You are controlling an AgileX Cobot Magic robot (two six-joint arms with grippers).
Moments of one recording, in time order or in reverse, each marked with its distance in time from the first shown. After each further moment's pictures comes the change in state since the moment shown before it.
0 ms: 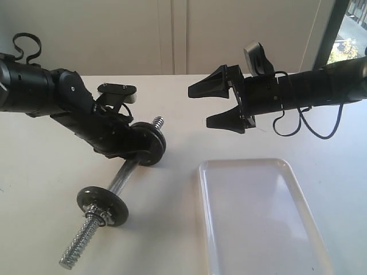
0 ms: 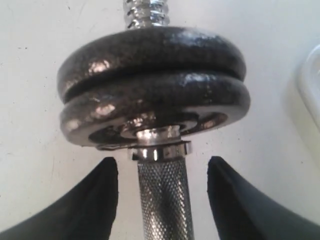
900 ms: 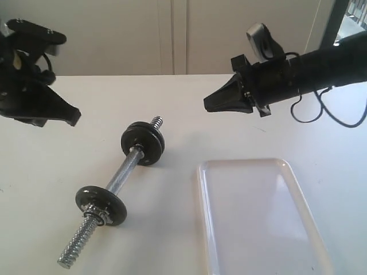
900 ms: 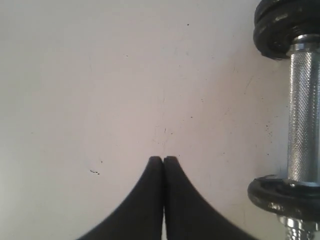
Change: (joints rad) left arm 0.000 -0.429 0.000 0.724 0.494 -0.524; right arm 0.000 -0.179 0.023 -0.191 -0.002 0.097
